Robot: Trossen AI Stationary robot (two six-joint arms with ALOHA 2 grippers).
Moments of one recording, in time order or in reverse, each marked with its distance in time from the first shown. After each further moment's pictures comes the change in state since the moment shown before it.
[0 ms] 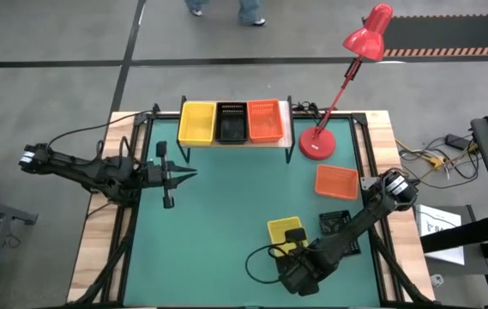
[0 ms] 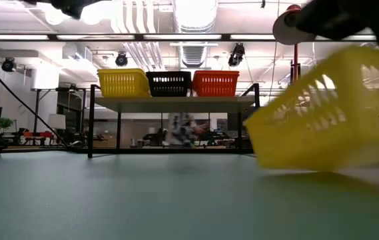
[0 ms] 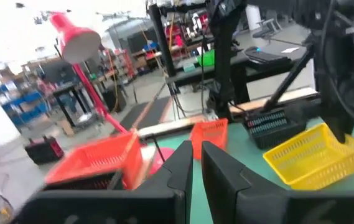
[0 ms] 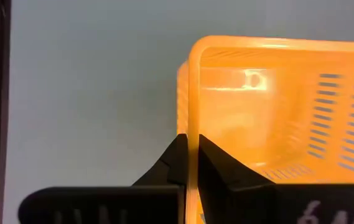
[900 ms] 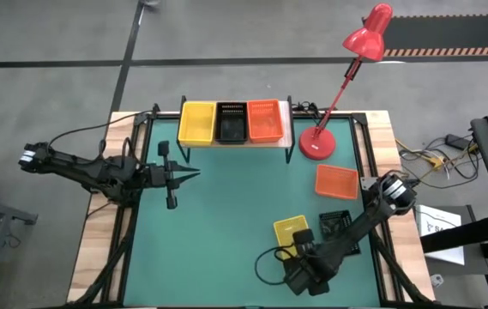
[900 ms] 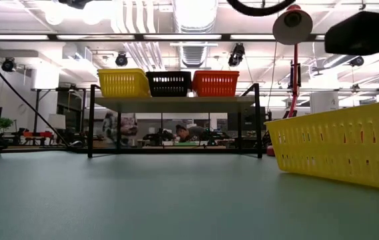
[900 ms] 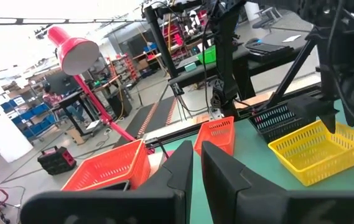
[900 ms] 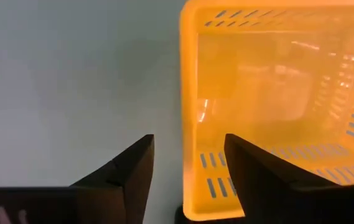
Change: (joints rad) left arm 0.001 0.057 0.043 0.010 0.000 0.100; right arm 0.031 0.030 -0.021 -0.118 -0.090 -0.003
